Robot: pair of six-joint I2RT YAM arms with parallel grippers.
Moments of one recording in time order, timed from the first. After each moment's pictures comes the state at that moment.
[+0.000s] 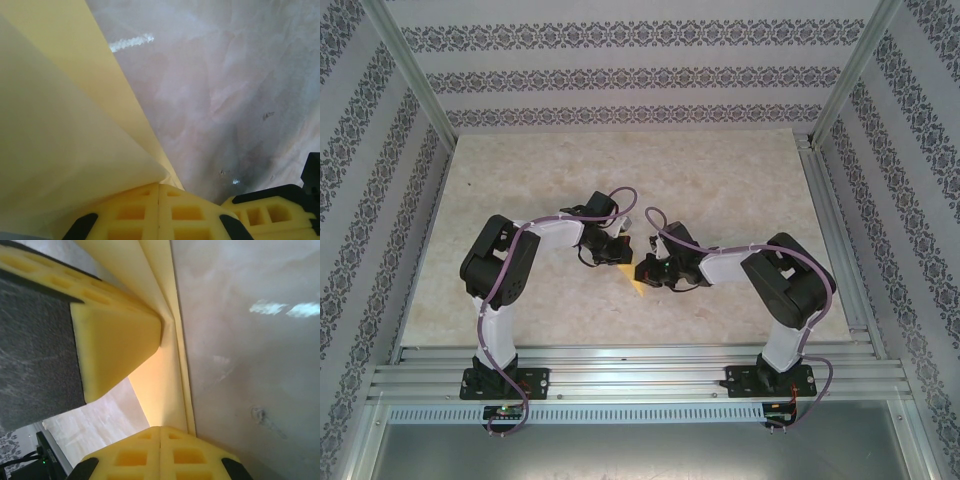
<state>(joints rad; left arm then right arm) -0.51 1.98 1.20 -0.43 0.55 -0.43 0.65 1.80 0.76 0.14 -0.53 0.84</state>
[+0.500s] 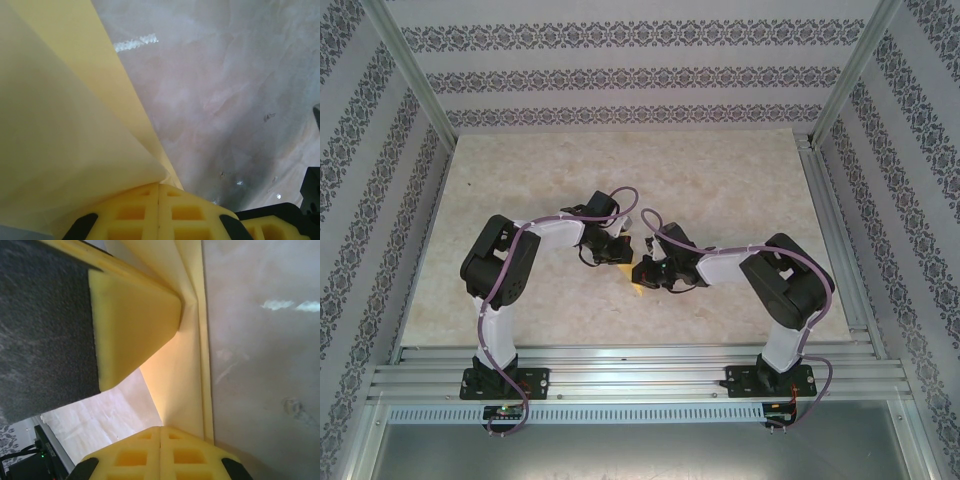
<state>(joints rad) -0.51 1.98 1.21 -0.44 0.54 -0.42 0.68 1.80 0.78 0.11 -0.52 0.84</state>
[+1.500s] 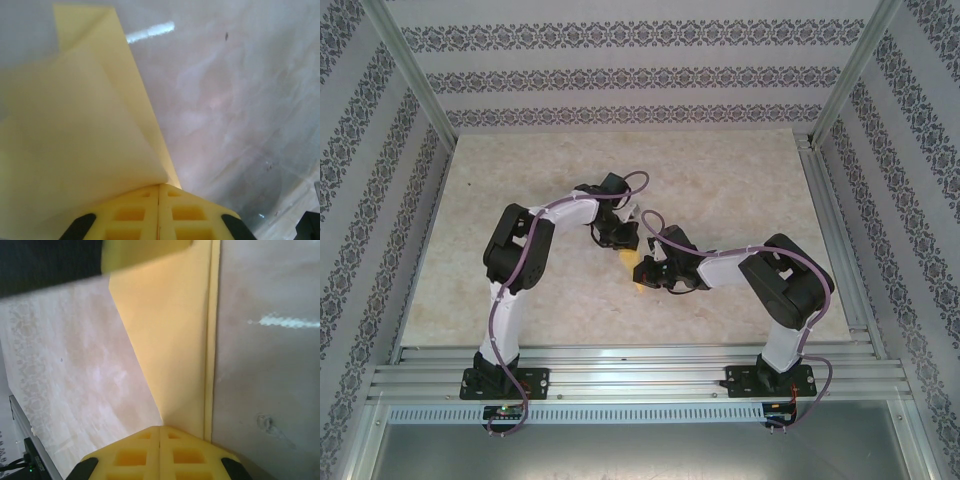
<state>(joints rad) -0.50 2.18 1.58 -0.73 0.48 -0.35 0.68 1.80 0.74 0.18 -0.47 0.83</state>
